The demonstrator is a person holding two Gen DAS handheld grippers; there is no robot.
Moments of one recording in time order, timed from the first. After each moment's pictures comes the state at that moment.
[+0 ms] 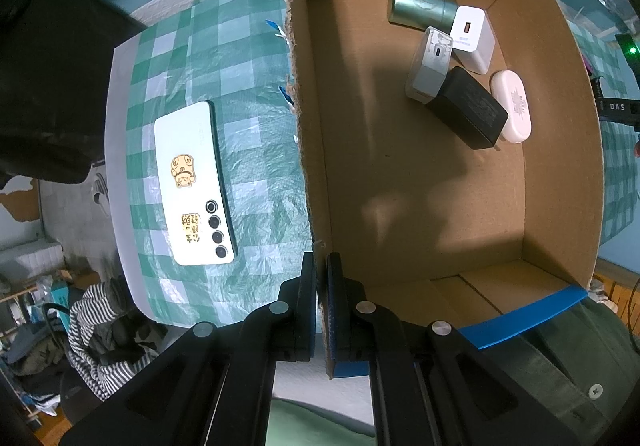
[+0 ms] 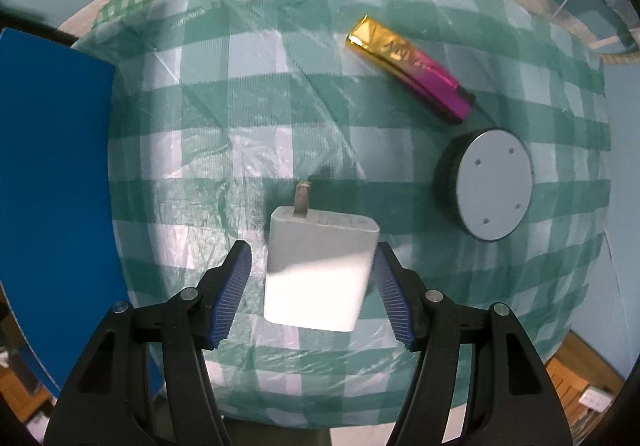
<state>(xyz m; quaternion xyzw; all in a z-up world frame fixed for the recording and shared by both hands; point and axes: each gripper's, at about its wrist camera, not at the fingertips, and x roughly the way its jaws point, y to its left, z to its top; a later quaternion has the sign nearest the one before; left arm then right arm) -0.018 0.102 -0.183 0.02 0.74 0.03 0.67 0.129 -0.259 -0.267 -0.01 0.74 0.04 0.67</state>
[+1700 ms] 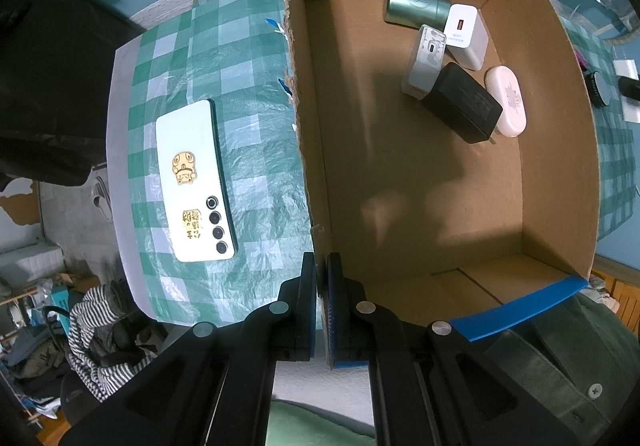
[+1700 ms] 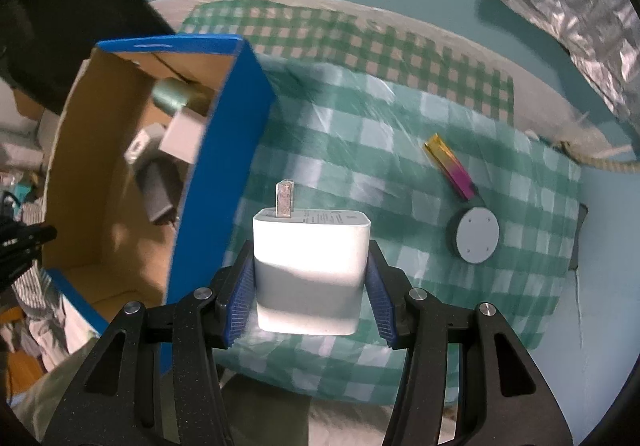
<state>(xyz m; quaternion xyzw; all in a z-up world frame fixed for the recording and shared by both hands) -0.018 0.102 -0.181 0.02 0.74 0.03 0.68 0.090 -0.186 -0.142 -0.10 0.66 0.18 0.73</state>
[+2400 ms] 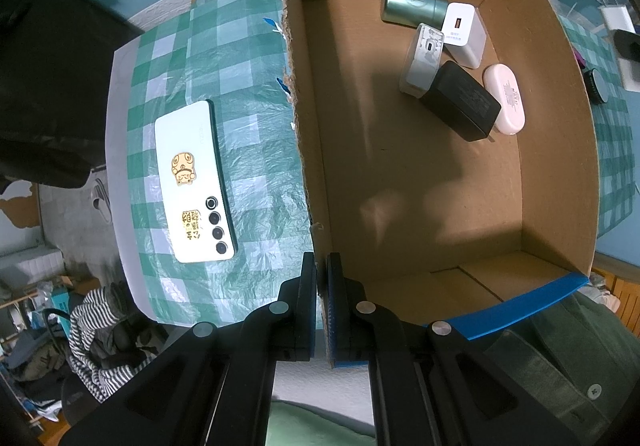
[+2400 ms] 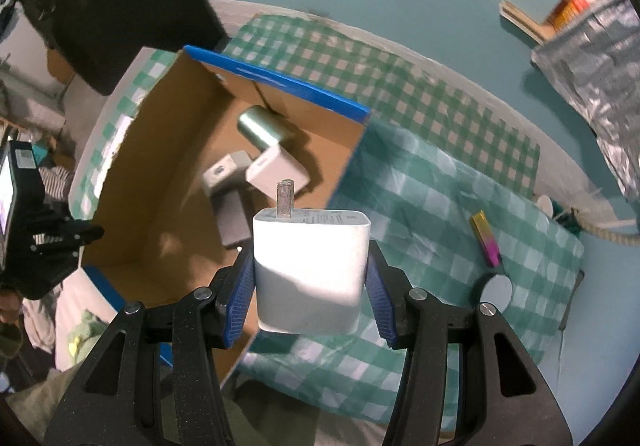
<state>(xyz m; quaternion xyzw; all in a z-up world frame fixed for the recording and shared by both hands) -0.019 0.102 -0.180 0.02 0.74 0.03 0.68 0.085 -0.102 -0.108 -0.16 0.62 0.25 0.73</state>
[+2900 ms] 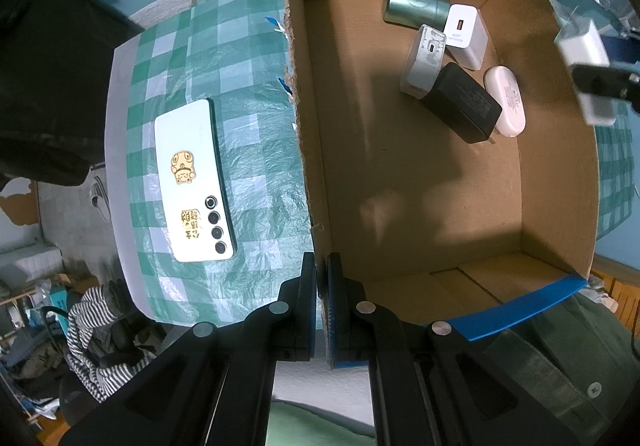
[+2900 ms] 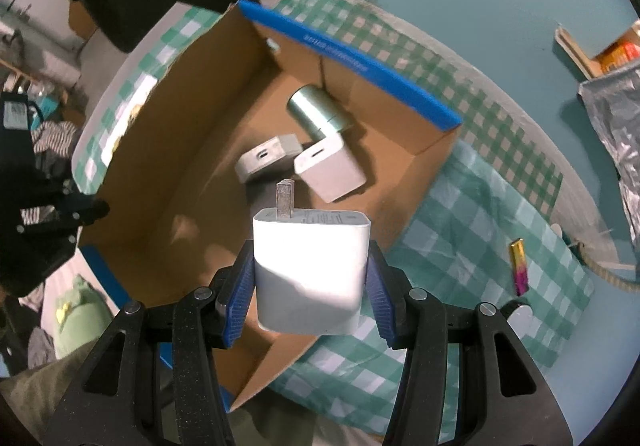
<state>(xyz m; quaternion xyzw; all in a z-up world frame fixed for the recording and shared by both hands) -0.021 0.101 -0.180 0.02 0.74 0.03 0.68 0.069 -0.056 -0.146 -0.21 0.63 0.30 0.68</state>
